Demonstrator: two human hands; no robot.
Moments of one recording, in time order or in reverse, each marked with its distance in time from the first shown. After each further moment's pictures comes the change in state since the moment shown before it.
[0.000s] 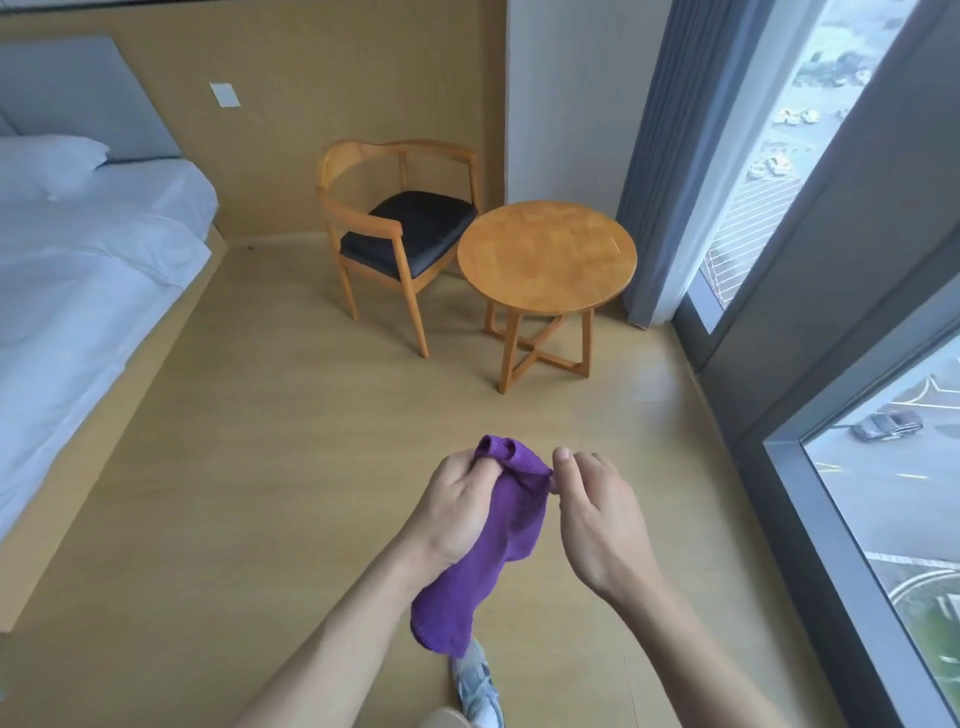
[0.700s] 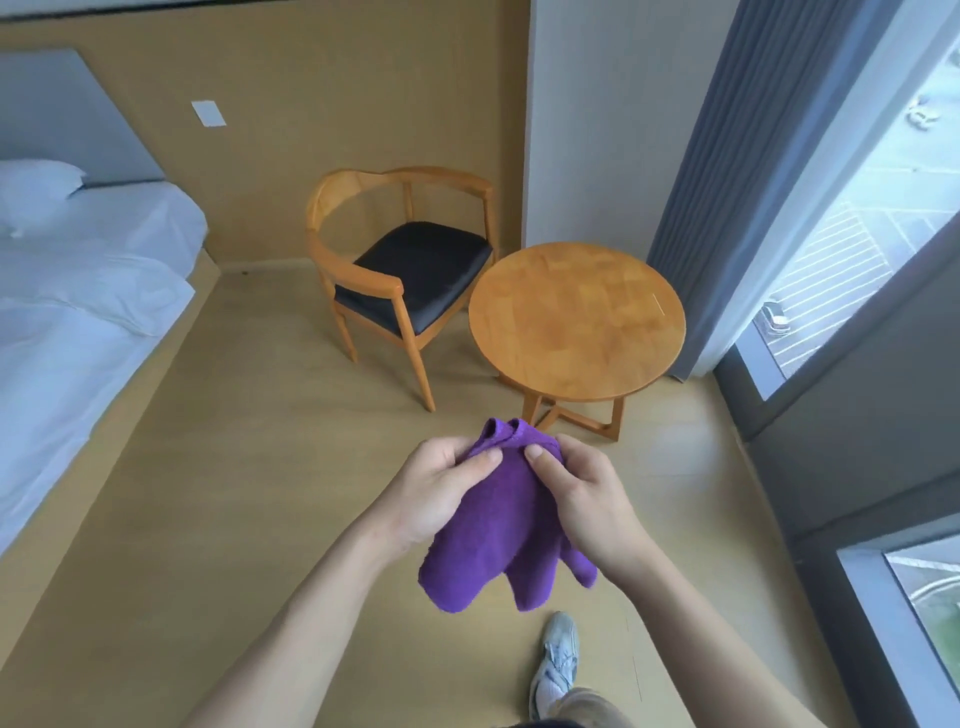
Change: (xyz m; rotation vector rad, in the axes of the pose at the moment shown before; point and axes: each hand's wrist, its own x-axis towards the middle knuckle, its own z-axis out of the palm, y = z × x) left_hand 0.307 0.050 -0.124 -0.026 -0.075 -0.102; right_hand 0.329 -0.071 0.029 0.456 -0.295 0.023
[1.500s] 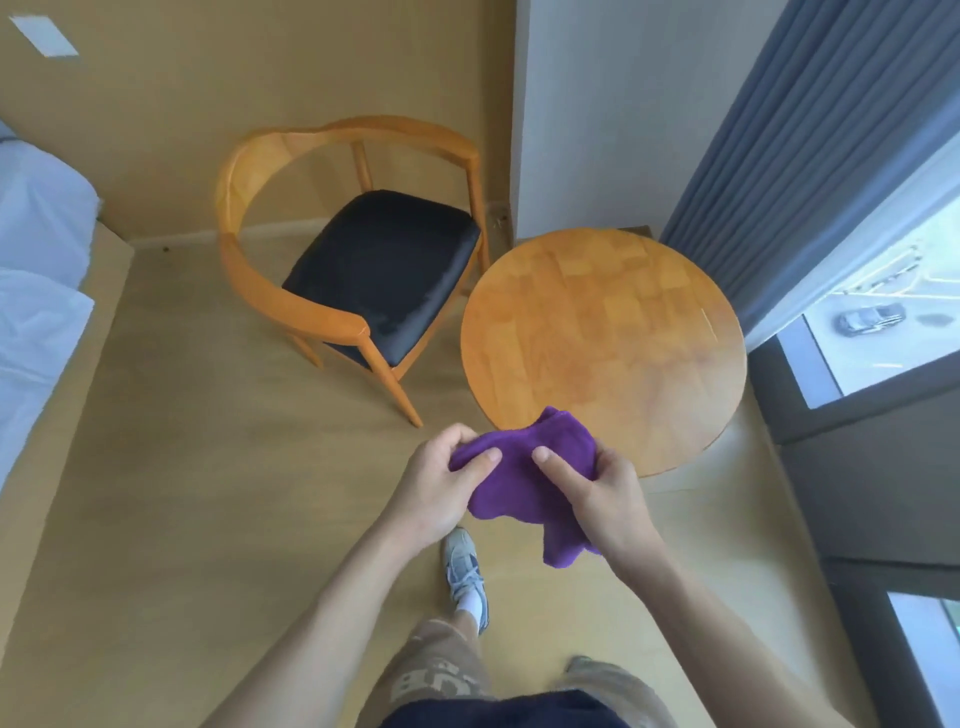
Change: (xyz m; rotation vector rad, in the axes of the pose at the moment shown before) left_hand 0.336 -0.001 -0.129 0.057 0.077 -0.133; right_hand 0.340 0.003 -0.021 0.070 0.251 0.305
